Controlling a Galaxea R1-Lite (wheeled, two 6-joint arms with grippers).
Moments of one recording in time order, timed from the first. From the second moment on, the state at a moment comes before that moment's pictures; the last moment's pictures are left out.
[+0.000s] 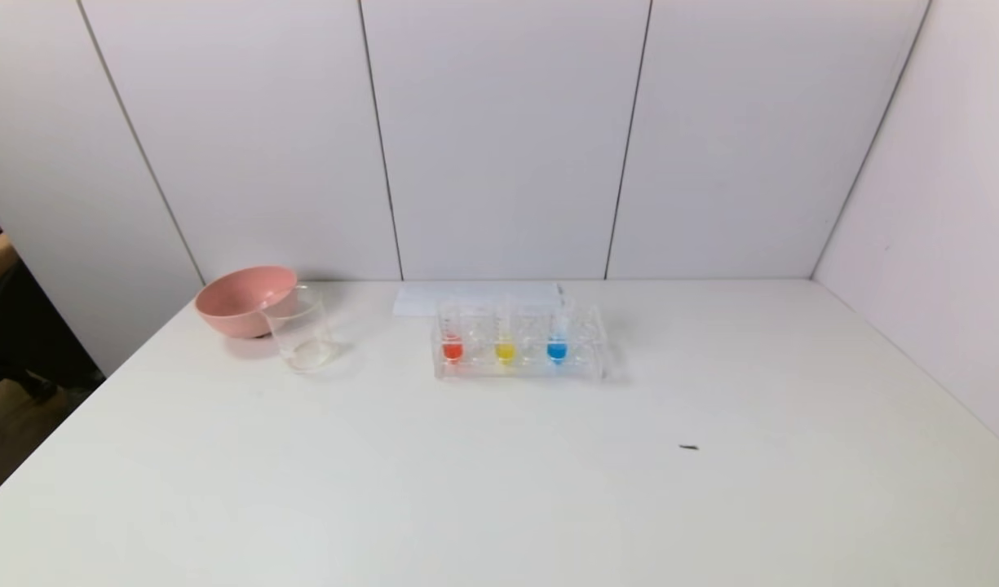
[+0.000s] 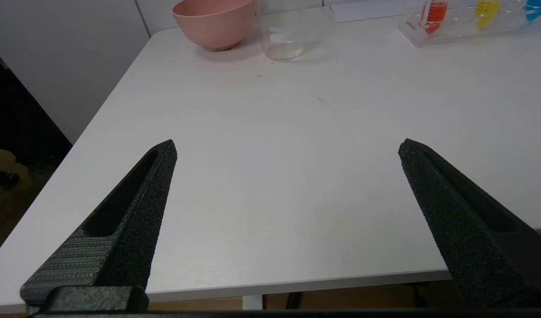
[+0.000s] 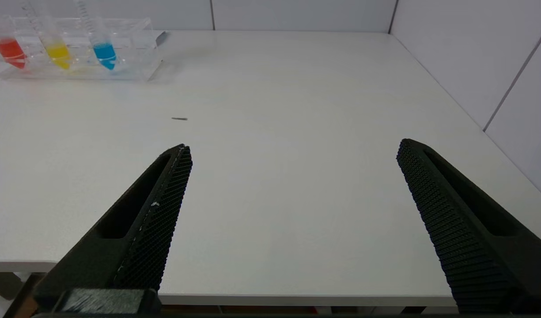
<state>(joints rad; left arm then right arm) 0.00 0.00 0.00 0.00 -0.02 0.09 0.00 0.00 0.00 0.00 0.00 0.00</state>
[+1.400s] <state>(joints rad) 0.00 0.00 0.00 0.00 -0.01 0.02 0.00 0.00 0.00 0.00 0.00 0.00</state>
